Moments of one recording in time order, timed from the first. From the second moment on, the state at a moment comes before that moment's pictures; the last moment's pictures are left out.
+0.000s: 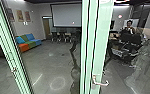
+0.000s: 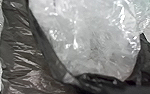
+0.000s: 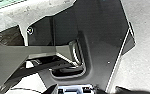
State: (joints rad) left arm 1.52 2.78 -2.41 -0.48 -0.15 0.56; right arm -1.61 2.72 -2.25 0.01 0.07 0.08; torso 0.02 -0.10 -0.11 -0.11
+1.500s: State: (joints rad) left arm 1.52 2.68 -2.28 -0.48 -0.14 0.55; right arm -1.61 2.53 -1.93 0.01 0.07 0.08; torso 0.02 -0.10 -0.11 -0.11
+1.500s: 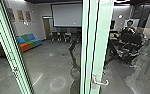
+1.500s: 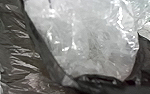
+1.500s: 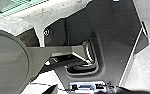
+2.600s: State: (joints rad) left arm 1.52 2.70 -2.28 -0.48 -0.14 0.55; right arm -1.50 1.97 -1.25 0.01 0.14 0.08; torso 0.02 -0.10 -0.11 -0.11
